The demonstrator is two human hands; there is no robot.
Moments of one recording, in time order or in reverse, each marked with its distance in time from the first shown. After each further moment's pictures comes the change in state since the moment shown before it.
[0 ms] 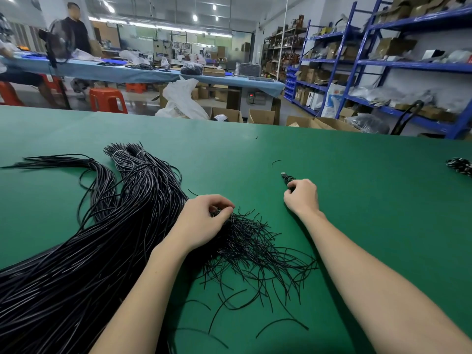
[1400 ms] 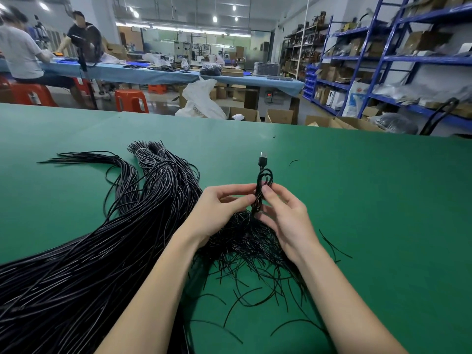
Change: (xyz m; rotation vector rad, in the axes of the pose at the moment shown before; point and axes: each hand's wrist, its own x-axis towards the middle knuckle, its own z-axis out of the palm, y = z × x) left_hand -0.005 0.019 -0.009 -0.690 -0.082 -0.074; right_hand -0.140 -0.087 -0.022 1.318 -0.403 0.158
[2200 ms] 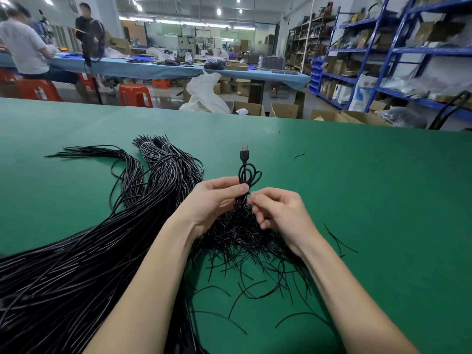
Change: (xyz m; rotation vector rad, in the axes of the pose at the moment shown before) left_hand 0.000 0.010 -0.013 -0.363 0.045 -0.246; right_hand -0.011 -0.009 0.004 -0.396 -0.214 -0.019
